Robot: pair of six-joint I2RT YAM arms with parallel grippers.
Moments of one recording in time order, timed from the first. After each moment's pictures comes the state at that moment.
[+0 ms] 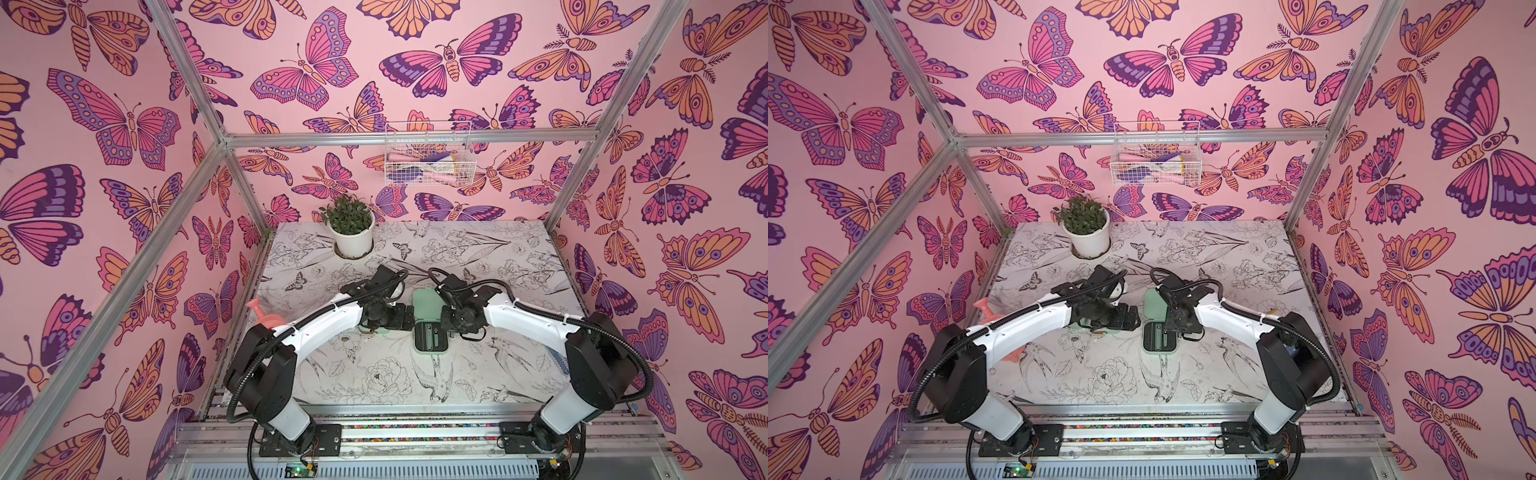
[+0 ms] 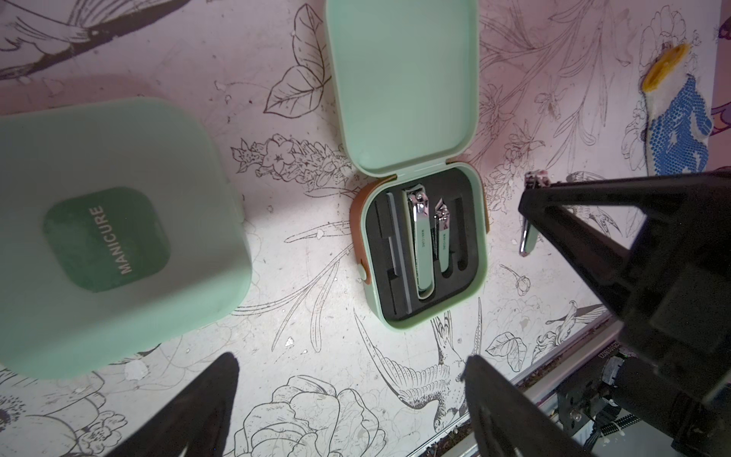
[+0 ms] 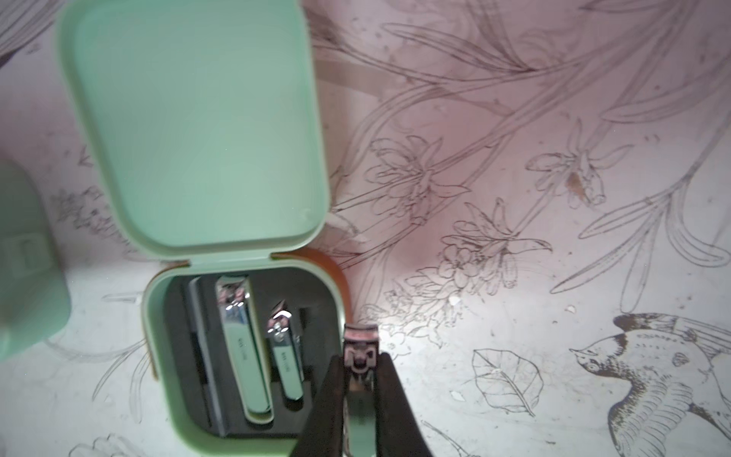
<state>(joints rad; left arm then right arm) -0.65 1.59 1.14 -0.66 0.22 -0.49 0.70 1.64 1.09 -0.72 0.14 0.78</state>
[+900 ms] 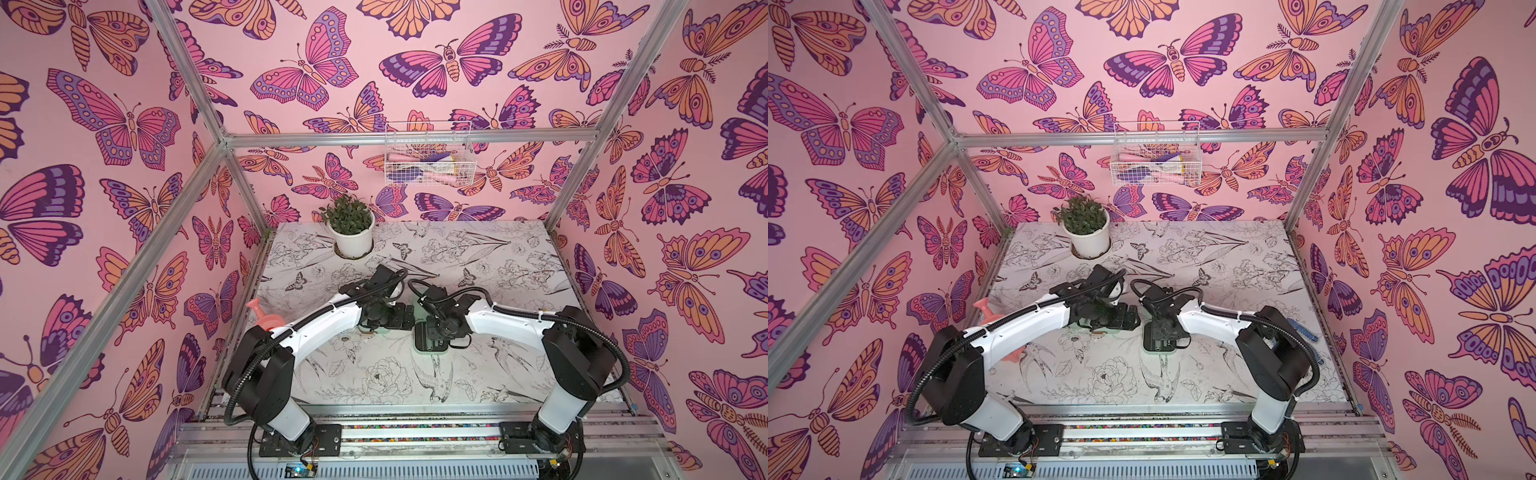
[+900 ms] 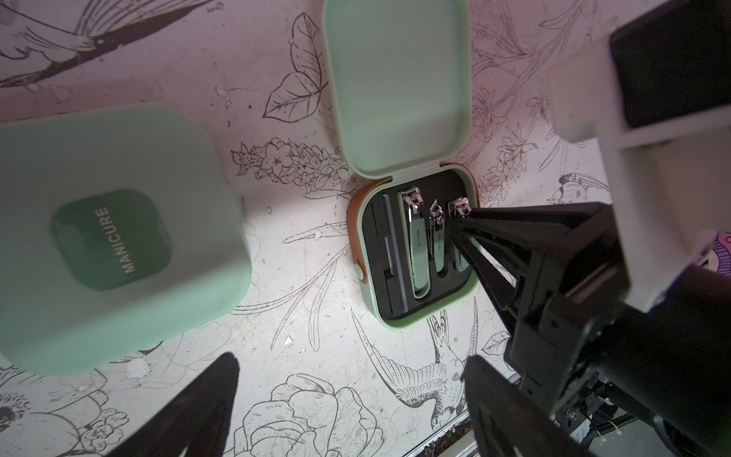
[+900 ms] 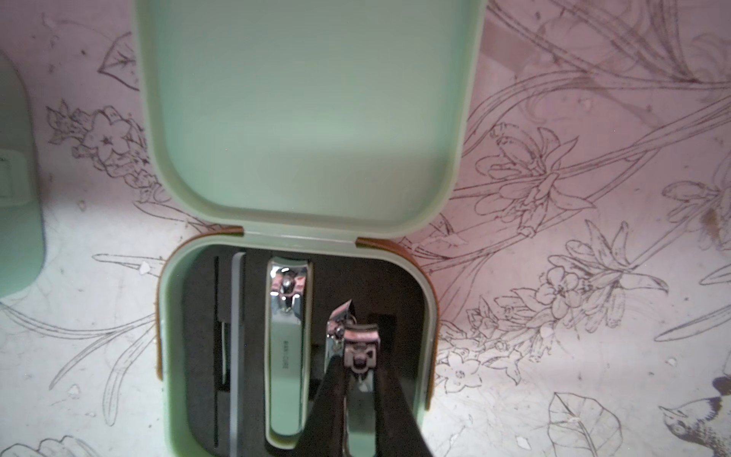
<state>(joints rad) -0.65 1.58 1.14 -0.66 0.22 -0.49 0.79 1.74 1.09 -0.63 0.20 0.74</state>
